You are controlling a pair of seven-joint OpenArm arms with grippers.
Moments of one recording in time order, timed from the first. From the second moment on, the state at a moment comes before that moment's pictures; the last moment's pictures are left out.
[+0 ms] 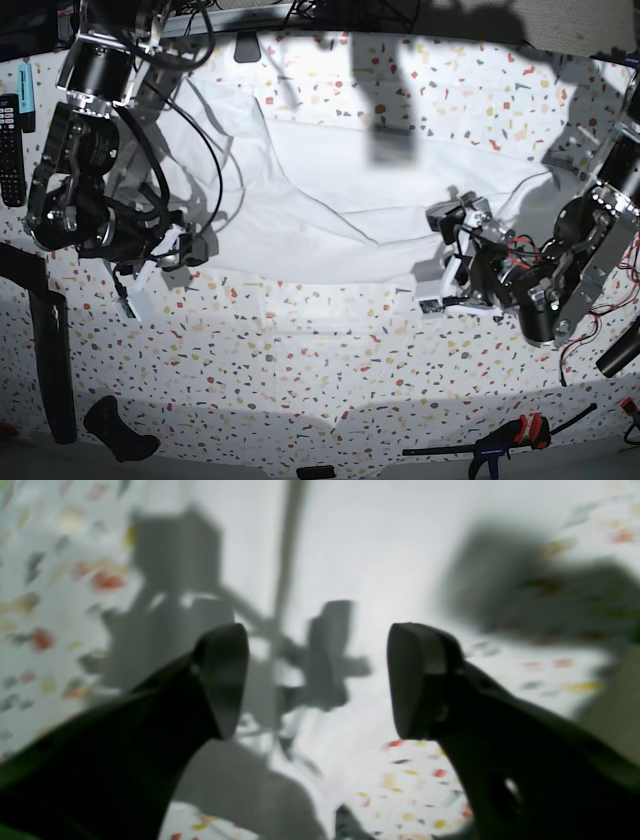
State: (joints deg) left arm -36.1 -30.1 43.5 79.4 -49.4 -38.3 72.6; right arm 11.1 12.9 19.8 91.8 35.6 34.8 -72.4
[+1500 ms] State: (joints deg) left arm -31.7 -31.8 43.4 69.6 -78.2 -38.2 80.2; right arm 11.1 12.9 19.8 91.8 35.5 34.9 -72.4
